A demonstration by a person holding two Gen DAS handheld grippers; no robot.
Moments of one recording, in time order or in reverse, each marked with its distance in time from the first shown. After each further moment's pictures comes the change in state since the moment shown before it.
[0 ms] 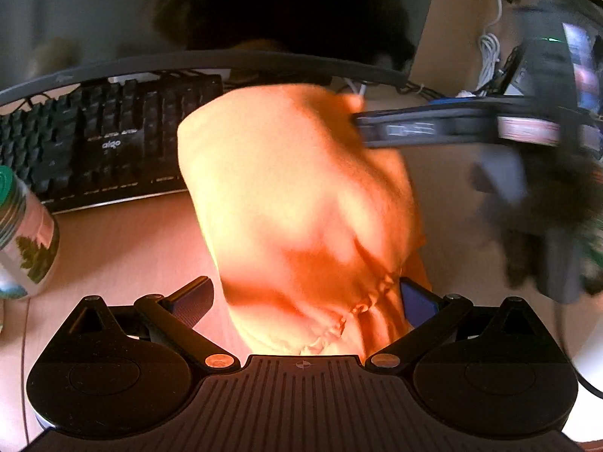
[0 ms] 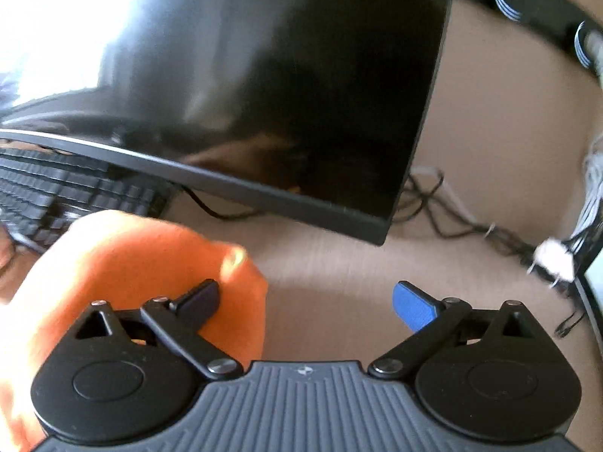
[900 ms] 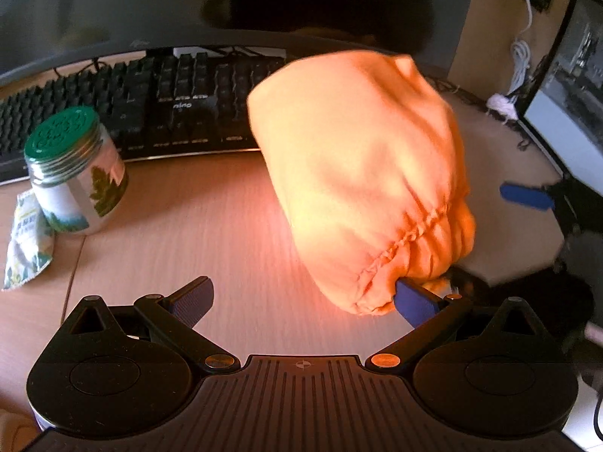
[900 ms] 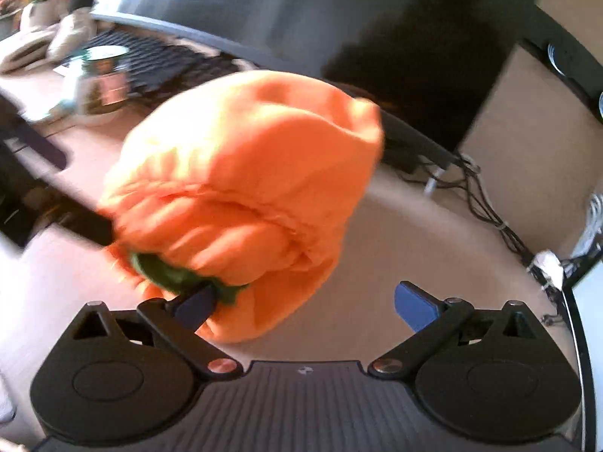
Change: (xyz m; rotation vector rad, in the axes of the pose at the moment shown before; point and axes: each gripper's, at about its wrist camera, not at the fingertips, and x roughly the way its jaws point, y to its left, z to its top) left arm -0.022 0.017 -0.030 -0.055 0.003 0.119; right arm -0.044 0.053 -0.099 -0.255 0.037 -0.001
